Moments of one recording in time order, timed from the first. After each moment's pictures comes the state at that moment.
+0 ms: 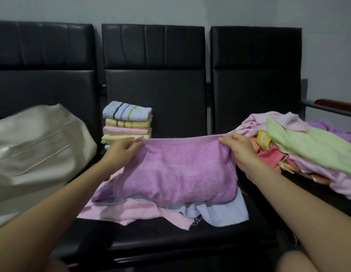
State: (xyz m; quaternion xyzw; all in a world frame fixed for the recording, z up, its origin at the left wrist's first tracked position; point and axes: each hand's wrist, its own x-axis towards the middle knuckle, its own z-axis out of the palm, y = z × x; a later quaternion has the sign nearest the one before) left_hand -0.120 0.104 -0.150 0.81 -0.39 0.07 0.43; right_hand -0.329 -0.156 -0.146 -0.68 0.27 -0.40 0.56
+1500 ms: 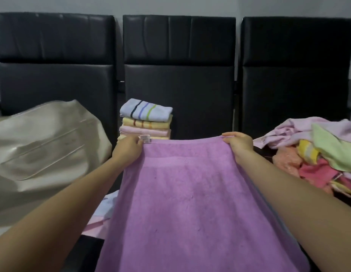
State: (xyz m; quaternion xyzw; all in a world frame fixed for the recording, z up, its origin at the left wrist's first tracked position) left_hand -0.016 0.085 -0.167 0.90 -0.28 0.13 0.30; right_hand -0.201 -0.175 -0.155 -0.65 0.36 -0.38 0.55
